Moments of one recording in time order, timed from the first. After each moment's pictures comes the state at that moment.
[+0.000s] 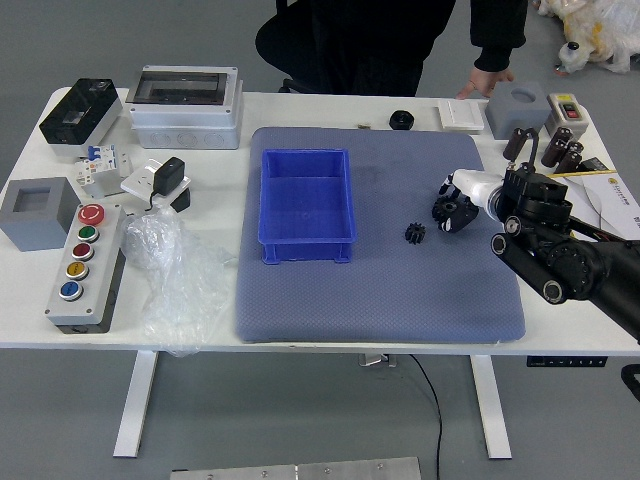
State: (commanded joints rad) left arm -0.10 0.12 -0.37 -0.28 0.61 -0.21 0.08; right arm 0.84 -0.27 0.63 0.74 -1.79 0.16 -0.32
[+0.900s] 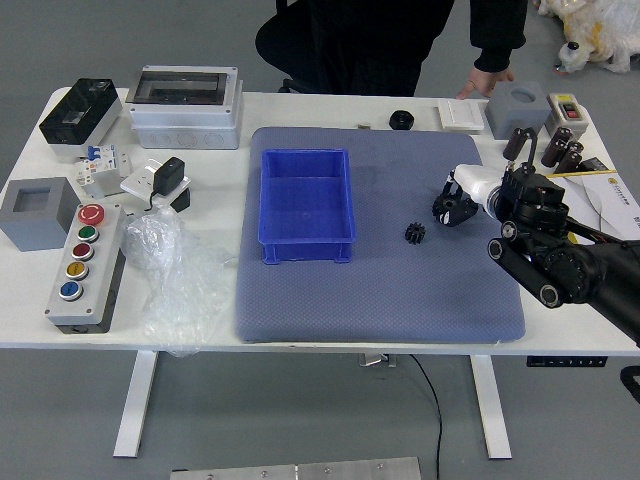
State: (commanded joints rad) left arm -0.09 0.12 -0.36 -0.28 0.61 -0.21 0.08; right arm 0.84 -0.27 0.61 0.75 -1.83 0.11 -0.33
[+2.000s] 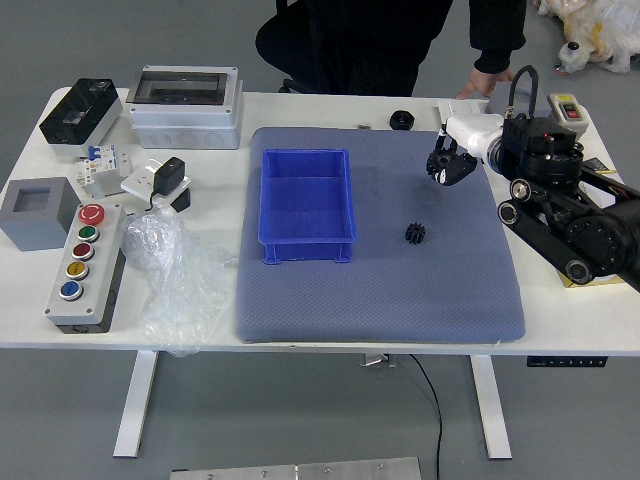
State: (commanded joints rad) left arm -0.07 0.17 -0.41 -0.28 0.63 -0.21 0.08; right arm 0.91 -0.37 0.66 1.06 -1.88 0.28 -0.45
